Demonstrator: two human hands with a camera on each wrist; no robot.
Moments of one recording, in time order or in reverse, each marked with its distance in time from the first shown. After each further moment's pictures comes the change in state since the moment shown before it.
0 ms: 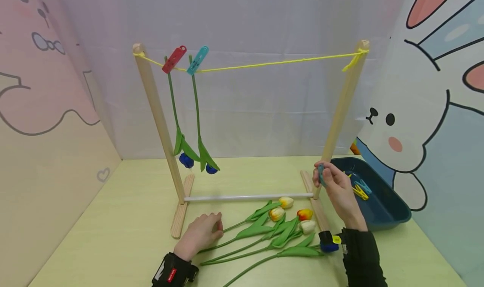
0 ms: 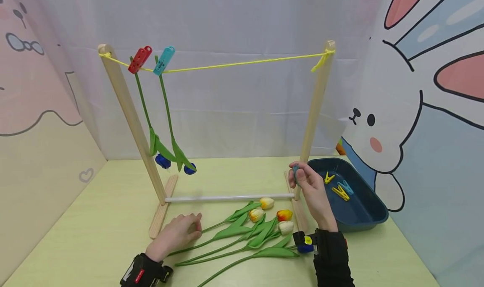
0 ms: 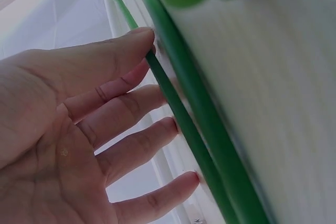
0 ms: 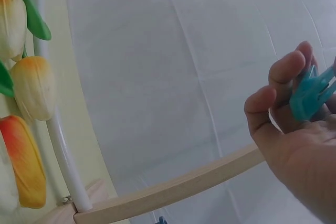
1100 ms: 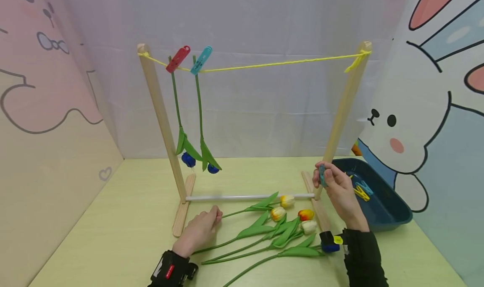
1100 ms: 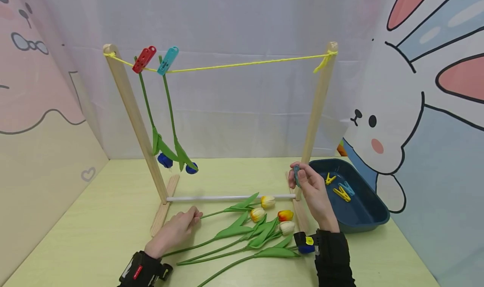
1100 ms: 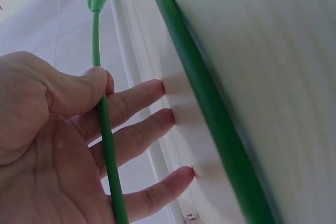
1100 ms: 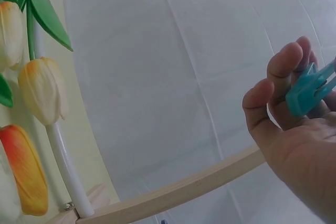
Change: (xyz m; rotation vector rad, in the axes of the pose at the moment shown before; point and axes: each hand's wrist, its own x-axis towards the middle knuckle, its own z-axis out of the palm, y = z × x) left_hand 0.001 -0.002 -0.002 -0.031 0.073 -0.034; right_hand -0.001 0.000 0.000 0.033 -0.063 -0.028
